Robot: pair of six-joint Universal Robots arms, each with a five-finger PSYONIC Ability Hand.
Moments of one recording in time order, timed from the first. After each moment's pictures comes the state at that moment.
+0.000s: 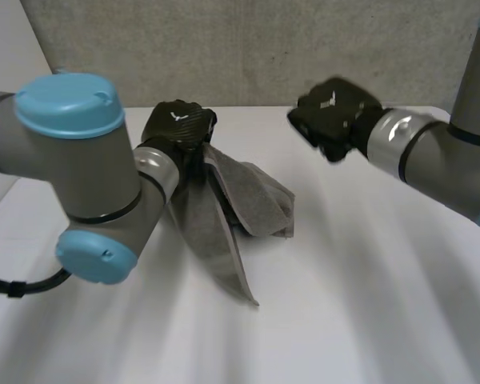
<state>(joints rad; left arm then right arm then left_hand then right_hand) 4.09 -2.10 -1.12 3.13 -1.68 3.41 2.00 -1.12 0.98 0.35 1.22 2.44 1.39 1.43 1.52 1.51 1.46 1.33 1.33 1.32 1.33 1.18</state>
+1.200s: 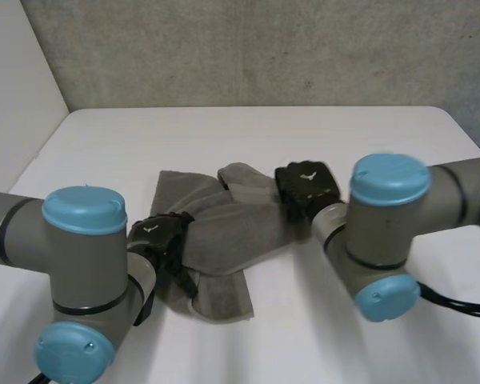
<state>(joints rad) 4.13 -2.07 -1.61 3.18 -1.73 2.97 2.16 -0.94 1.33 -0.18 1.58 2.99 0.28 0.27 0.26 0.28 0.24 1.31 1.31 1.33 1.33 1.16</state>
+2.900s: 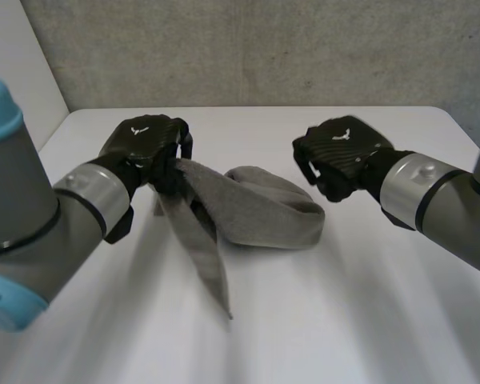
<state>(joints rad) 4.21 -1.82 -1.42 3.07 -1.50 3.16 1.99 -1.29 1.32 0.27 1.21 2.70 1.40 1.48 1.53 1.51 1.45 1.33 1.31 1.33 1.33 1.16</state>
